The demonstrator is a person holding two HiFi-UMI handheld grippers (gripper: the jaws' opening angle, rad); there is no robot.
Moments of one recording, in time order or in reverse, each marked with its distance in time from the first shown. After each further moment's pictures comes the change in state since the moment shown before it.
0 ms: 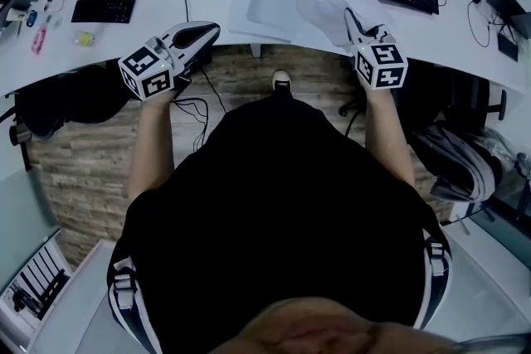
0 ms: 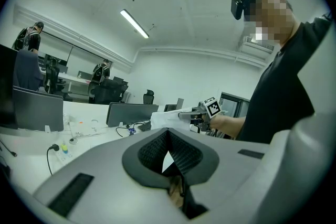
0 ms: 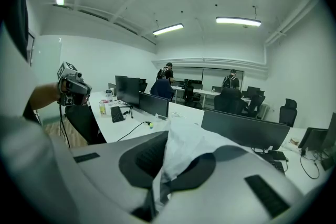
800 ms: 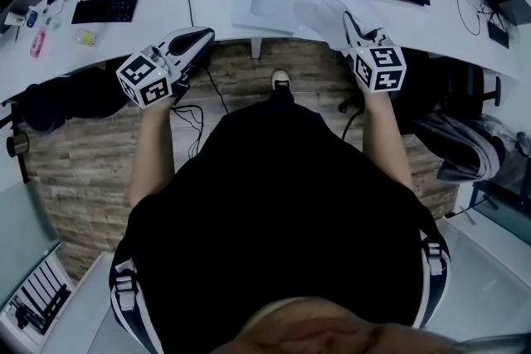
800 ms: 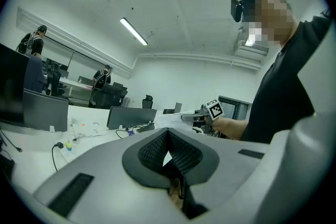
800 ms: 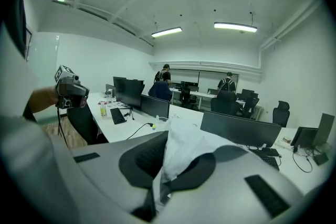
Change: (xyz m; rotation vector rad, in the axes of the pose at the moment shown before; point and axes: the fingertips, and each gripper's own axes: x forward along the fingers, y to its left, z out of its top) left arm -0.064 -0.033 -0.012 0.012 -0.060 0.001; right arm -0.048 0.057 0.003 0.004 -0.020 -0.060
